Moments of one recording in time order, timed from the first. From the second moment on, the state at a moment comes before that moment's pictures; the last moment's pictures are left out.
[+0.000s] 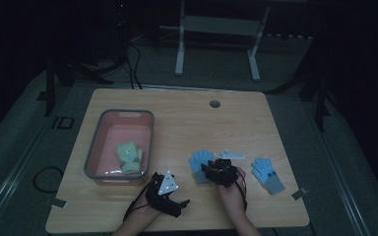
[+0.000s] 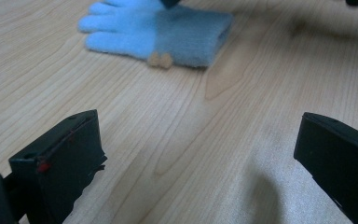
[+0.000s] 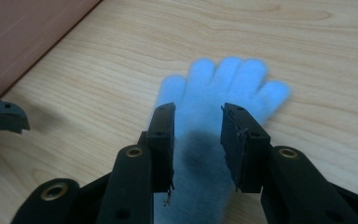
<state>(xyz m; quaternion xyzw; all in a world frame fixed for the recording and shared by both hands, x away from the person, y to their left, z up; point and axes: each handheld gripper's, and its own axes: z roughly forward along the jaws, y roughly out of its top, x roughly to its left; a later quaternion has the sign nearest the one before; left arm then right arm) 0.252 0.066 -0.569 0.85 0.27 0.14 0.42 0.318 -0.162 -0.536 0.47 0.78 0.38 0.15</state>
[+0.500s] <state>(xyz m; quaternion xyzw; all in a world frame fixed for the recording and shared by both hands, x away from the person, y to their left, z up) 0.253 0.067 -0.569 0.86 0.26 0.13 0.43 0.319 -0.232 -0.509 0.43 0.80 0.40 0.16</state>
